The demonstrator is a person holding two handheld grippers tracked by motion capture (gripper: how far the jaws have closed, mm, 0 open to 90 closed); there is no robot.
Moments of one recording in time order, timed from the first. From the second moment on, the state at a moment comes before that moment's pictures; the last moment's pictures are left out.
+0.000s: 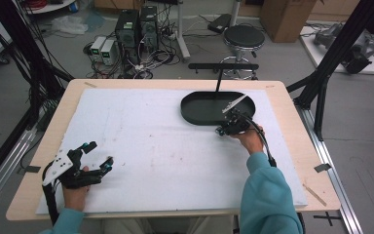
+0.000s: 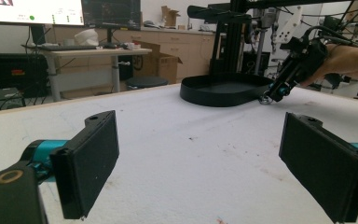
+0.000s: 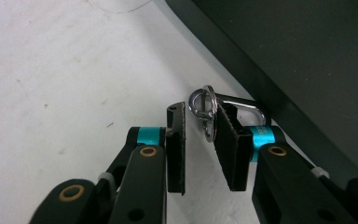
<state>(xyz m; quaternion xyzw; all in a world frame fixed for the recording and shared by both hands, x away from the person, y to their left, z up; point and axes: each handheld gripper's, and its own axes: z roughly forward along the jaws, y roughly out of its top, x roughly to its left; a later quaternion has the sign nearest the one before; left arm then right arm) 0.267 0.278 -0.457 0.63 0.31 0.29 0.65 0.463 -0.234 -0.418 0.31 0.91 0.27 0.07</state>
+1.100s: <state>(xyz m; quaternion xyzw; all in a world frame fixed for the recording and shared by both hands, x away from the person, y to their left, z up) 0.267 0.278 -0.457 0.63 0.31 0.29 0.65 0.462 -0.236 -0.411 0.32 0.90 0.27 0.07</state>
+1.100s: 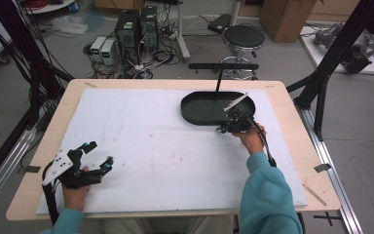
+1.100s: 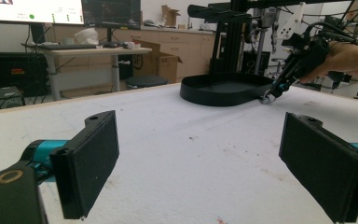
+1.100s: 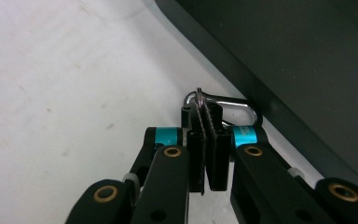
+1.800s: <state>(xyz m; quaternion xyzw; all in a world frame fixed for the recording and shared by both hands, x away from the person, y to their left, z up) 0.267 0.278 -0.457 0.63 0.31 0.29 0.65 0.452 -0.262 -0.348 0.32 0.86 0.38 0.11</state>
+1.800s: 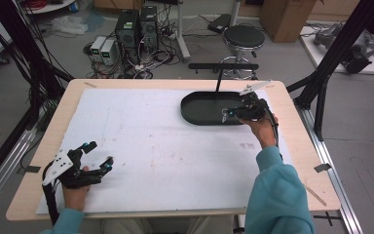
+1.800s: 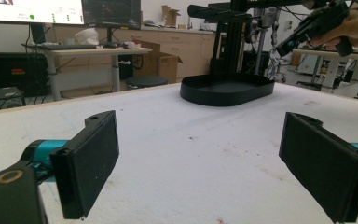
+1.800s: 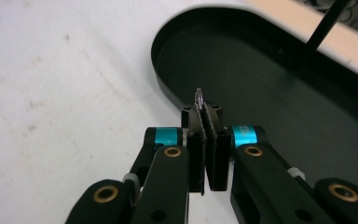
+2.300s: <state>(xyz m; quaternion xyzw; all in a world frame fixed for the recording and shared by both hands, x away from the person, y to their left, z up) 0.267 0.278 -0.457 0.63 0.31 0.29 0.65 0.468 -0.278 -0.293 0.32 0.84 0.42 0.15</state>
